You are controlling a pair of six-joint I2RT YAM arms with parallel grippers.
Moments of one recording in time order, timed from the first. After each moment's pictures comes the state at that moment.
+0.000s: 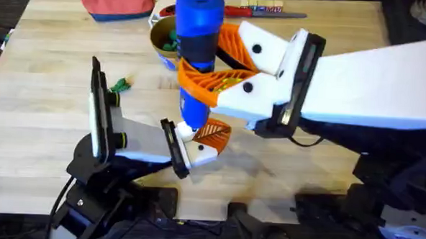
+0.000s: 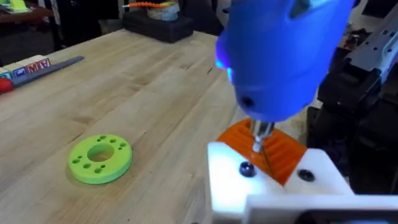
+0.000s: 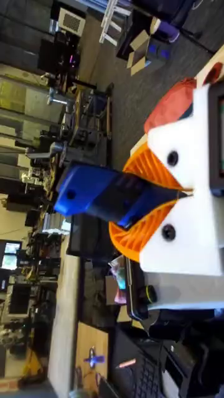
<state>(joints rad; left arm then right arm) -0.46 0.01 0.01 -0.06 0.72 -0.08 0.94 0.91 0.57 0.62 -0.27 -0.11</state>
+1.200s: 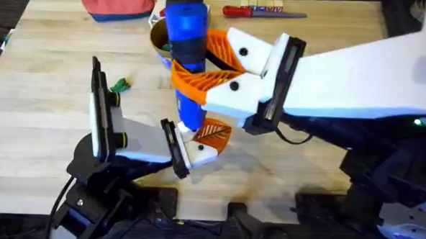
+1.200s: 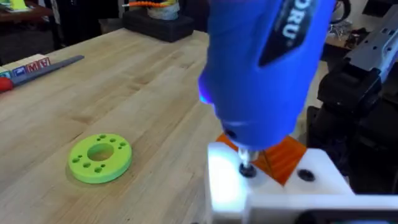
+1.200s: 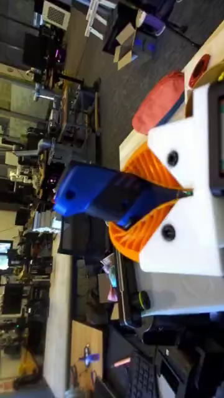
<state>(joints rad) -0.46 0.01 0.01 -0.06 0.72 -0.08 0.94 0.97 0.57 0.63 -0.27 -0.09</state>
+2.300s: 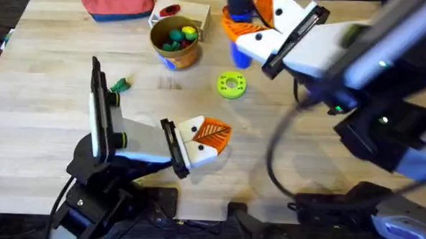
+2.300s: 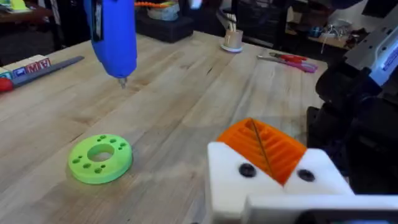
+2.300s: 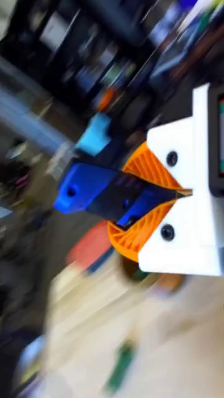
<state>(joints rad) -0.46 0.01 0.01 -0.06 0.72 -0.08 0.64 1.08 0.56 0.63 -0.11 -0.51</state>
